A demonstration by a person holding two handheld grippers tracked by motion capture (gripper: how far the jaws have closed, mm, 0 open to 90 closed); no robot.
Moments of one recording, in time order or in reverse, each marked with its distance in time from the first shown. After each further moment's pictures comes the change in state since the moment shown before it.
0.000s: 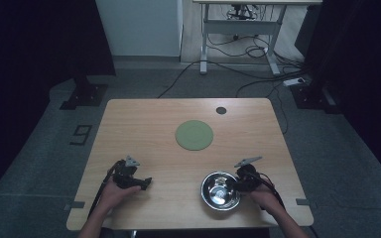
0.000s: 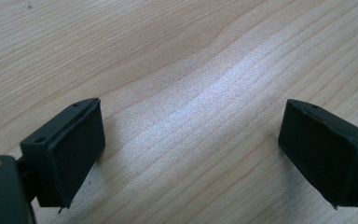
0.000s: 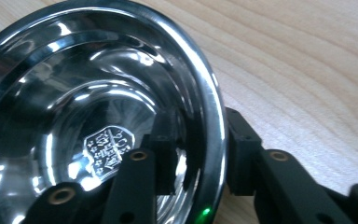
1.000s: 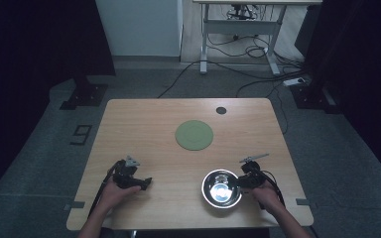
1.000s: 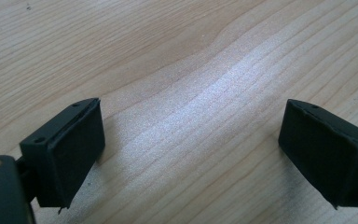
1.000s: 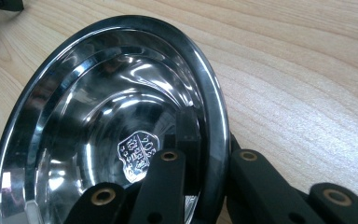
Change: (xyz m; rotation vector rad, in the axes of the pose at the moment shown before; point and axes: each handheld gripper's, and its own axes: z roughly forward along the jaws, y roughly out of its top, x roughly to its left) left arm 0.000 0.000 0.000 -0.003 -0.004 0.004; right arm -0.013 0.001 -0.006 -0.037 0.103 0.147
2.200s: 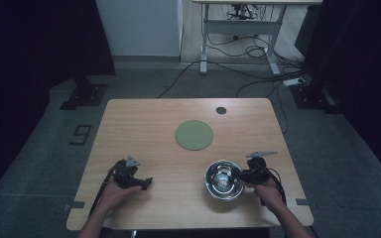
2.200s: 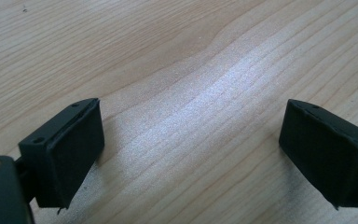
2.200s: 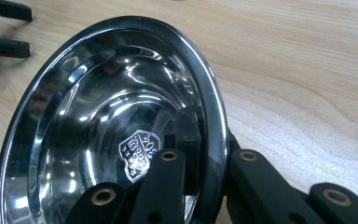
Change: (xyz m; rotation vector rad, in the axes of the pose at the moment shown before) left arm -0.001 0.001 0.001 -0.001 -0.003 0.002; right arm -0.003 0.007 -0.018 -0.145 -0.042 0.022
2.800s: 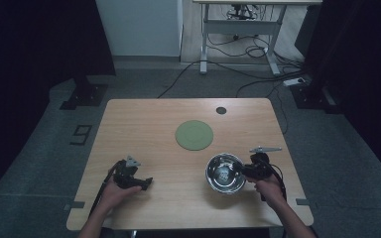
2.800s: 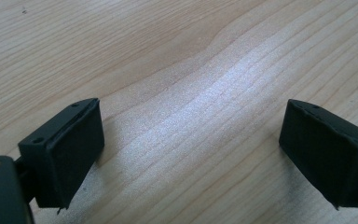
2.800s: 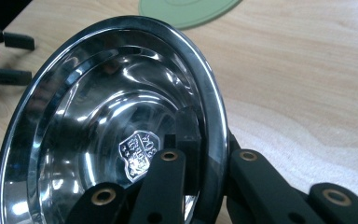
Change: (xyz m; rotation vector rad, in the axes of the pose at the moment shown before) left arm 0.000 -0.001 0.000 -0.008 0.000 0.003; right arm -0.005 0.012 -0.008 -0.071 -0.014 0.025
